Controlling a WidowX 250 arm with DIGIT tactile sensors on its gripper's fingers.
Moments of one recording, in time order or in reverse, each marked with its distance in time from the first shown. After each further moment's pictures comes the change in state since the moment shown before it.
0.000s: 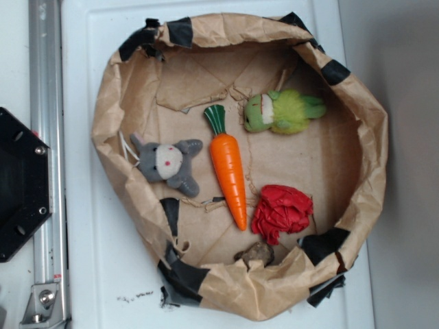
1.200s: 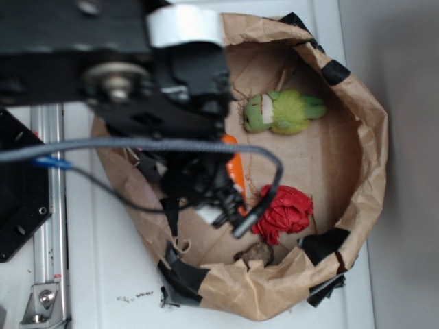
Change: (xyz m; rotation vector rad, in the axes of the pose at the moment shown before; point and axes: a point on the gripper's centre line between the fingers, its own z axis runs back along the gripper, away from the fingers) arm 0.095 -0.001 -0.113 -0.064 0.113 0.737
